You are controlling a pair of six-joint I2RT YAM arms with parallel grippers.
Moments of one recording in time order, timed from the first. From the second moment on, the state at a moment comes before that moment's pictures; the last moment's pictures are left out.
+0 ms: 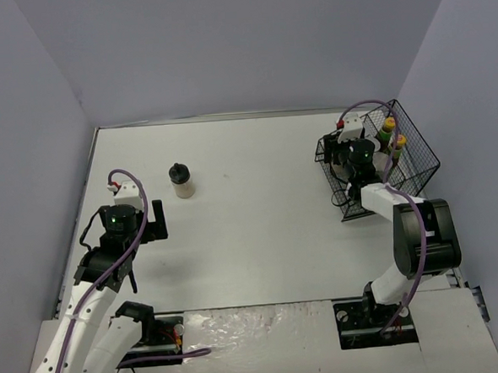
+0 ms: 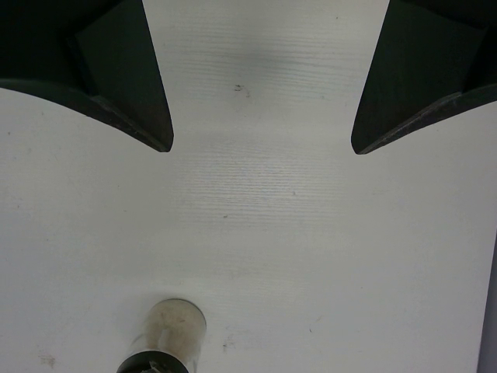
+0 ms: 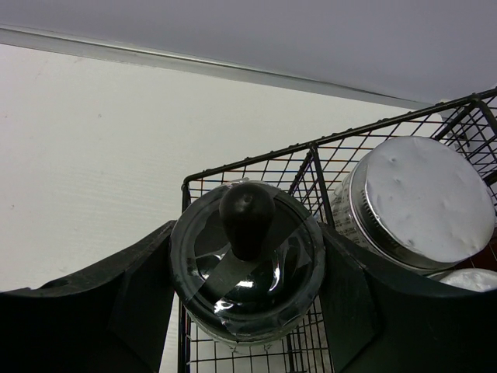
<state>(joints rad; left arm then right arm) -0.26 0.68 0.71 -0.62 -0.26 -0.17 0.08 1.58 0.77 0.62 0.00 -0.12</state>
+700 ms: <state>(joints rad) -0.26 0.68 0.71 -0.62 -0.26 -0.17 0.08 1.48 0.75 0.54 -0.01 -0.10</state>
